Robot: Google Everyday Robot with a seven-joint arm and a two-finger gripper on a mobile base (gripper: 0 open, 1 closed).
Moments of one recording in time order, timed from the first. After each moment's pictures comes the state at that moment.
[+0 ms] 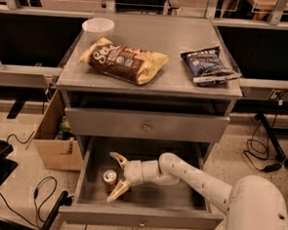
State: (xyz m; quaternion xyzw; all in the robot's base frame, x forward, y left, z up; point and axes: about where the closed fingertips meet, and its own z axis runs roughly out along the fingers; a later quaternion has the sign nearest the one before) arm 0.561 0.127 0.449 -0.58 0.49 0.45 0.47
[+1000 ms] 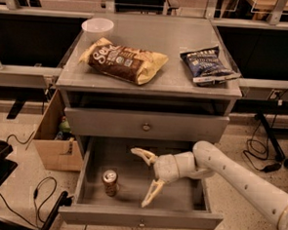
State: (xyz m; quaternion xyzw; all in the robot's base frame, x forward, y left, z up) arm 0.503 0.019 0.557 -0.64 0.42 0.46 0.46
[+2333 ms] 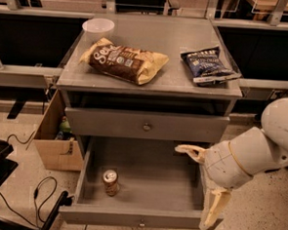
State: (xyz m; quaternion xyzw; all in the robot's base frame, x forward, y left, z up) arm 0.383 -0.120 0.744 -0.76 0.57 0.21 0.24
